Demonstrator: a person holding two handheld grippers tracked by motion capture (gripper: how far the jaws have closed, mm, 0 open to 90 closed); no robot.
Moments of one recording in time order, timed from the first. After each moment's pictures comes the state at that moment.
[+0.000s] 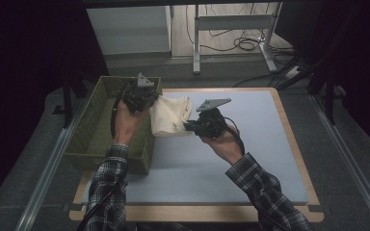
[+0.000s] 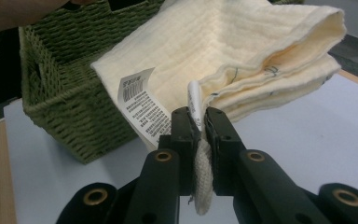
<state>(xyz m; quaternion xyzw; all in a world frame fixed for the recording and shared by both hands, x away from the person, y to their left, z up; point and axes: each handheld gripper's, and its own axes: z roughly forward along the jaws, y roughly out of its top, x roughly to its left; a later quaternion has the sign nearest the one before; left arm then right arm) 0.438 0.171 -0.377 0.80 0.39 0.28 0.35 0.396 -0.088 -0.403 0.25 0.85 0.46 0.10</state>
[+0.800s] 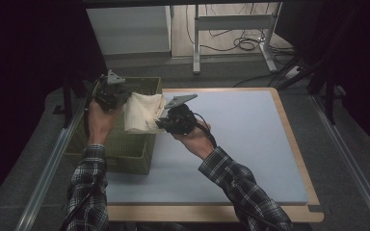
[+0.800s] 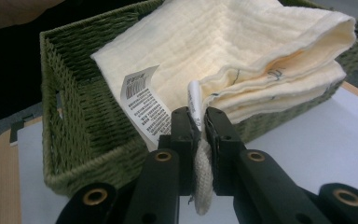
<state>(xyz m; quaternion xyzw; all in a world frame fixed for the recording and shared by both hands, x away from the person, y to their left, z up) 0.424 0.242 -0.366 0.77 0.43 0.32 0.34 0.399 -0.008 -0.400 0.22 0.85 0.46 0.09</state>
